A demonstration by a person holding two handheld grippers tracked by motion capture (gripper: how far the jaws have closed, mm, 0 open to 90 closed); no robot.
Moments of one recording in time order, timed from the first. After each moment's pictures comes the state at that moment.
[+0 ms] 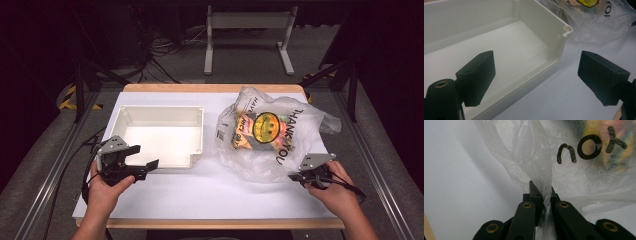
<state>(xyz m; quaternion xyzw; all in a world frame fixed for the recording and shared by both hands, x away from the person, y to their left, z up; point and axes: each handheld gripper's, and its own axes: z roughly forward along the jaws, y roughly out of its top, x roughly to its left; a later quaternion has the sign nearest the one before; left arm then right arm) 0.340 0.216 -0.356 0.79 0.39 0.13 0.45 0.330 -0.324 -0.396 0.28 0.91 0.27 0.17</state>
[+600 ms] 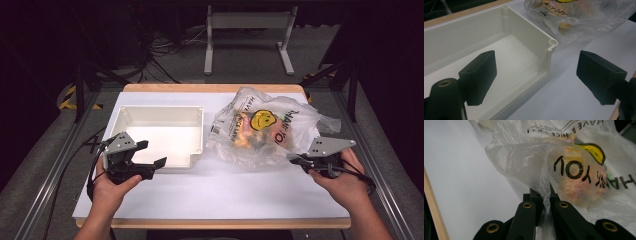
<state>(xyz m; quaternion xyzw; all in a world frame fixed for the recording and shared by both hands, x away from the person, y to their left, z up) 0.333 0.194 -0.336 0.80 0.35 0.16 0.46 0.323 -0.305 -0.317 0.24 0.88 0.35 0.22</state>
